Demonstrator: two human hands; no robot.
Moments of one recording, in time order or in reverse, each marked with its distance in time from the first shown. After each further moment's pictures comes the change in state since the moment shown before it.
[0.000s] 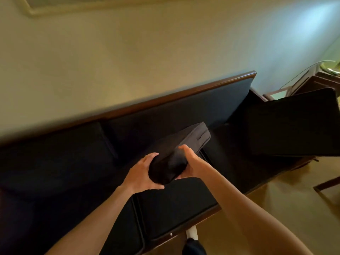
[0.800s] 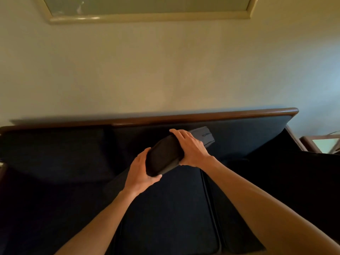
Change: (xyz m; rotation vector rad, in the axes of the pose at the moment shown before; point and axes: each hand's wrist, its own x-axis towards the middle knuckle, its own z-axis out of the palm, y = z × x) left_hand 0.127 0.044 0.004 -0.173 0.507 -0.284; right_hand 0.061 -0.190 -0.047 -1.692 0.030 -1.247
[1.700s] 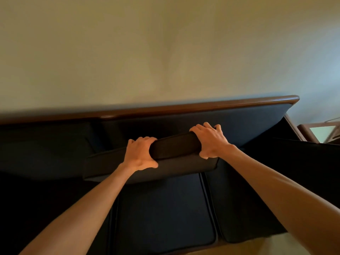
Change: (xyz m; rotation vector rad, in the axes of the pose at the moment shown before) left_hand 0.084 0.006 0.008 0.493 -0.279 0.084; right_hand 0.004 0.075 -0.013 -0.310 -0.235 0.158
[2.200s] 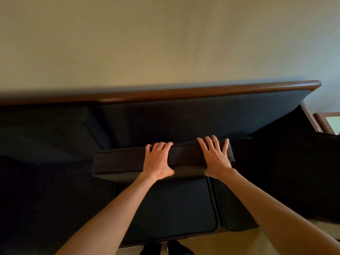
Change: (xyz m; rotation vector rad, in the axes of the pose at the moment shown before) left_hand -0.014 0.026 0.093 -0.004 -0.043 -0.006; right_hand -0.016 -0.019 0.132 0.010 -0.097 0.142
